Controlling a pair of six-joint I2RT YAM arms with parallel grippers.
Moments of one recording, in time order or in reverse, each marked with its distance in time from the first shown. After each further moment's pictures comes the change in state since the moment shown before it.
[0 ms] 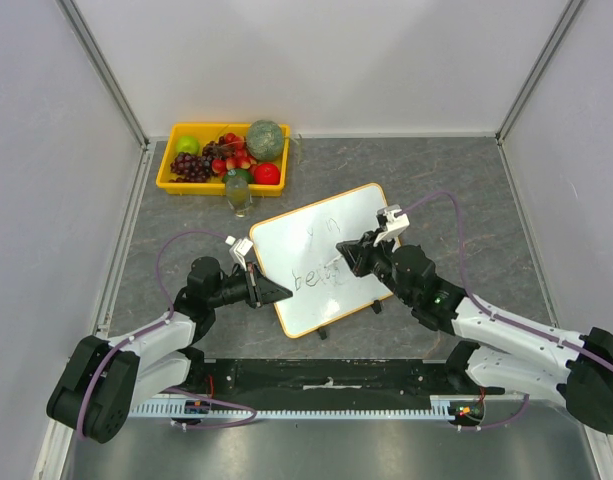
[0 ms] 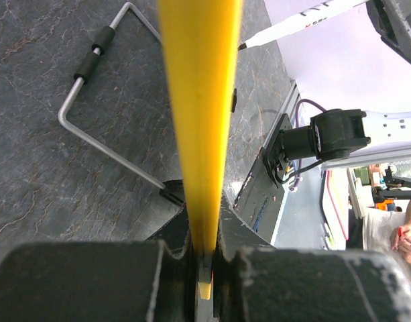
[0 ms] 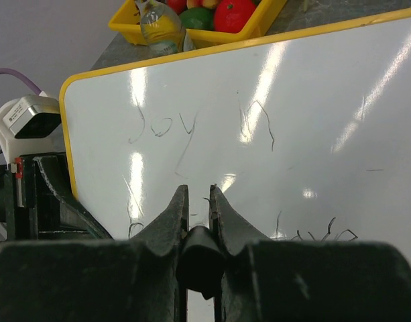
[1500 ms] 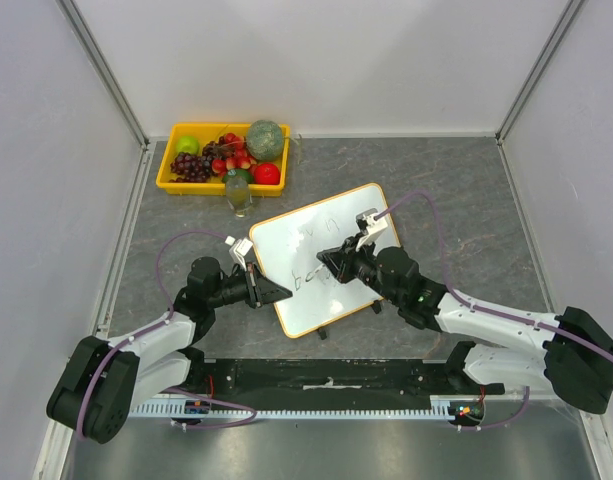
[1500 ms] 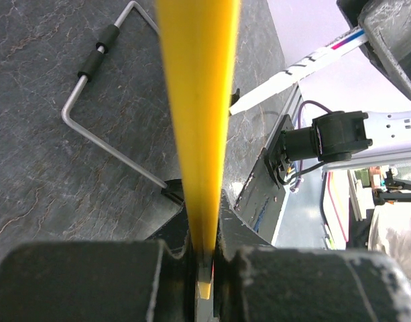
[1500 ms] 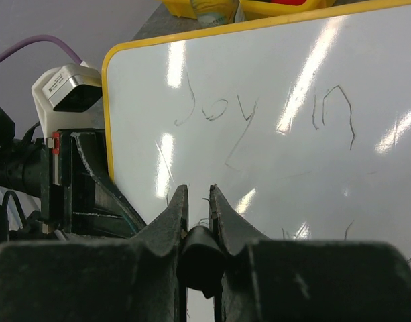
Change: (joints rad) left arm -0.002 -0.005 0.000 -0.011 -0.008 -0.001; right arm 0.048 0.140 0.020 0.121 -0.087 0.023
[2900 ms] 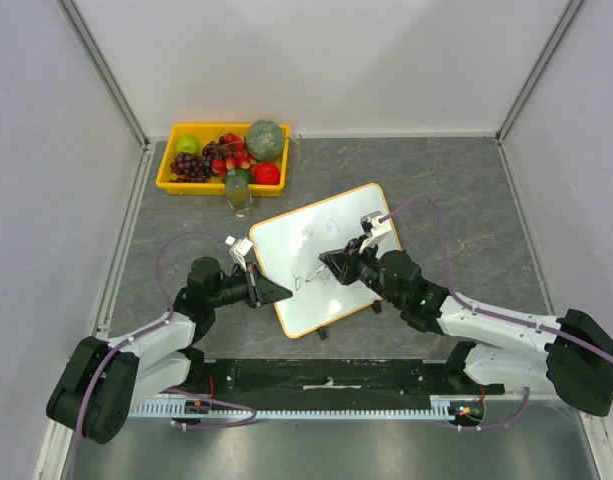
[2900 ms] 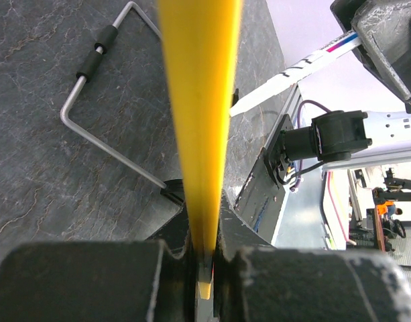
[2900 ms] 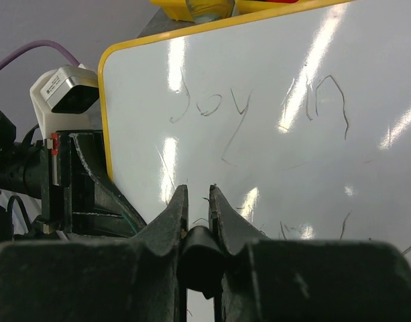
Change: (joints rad) left arm 0.000 -0.001 0.000 0.001 0.001 0.000; right arm 0.000 -0.018 -0.040 0.033 0.008 0.036
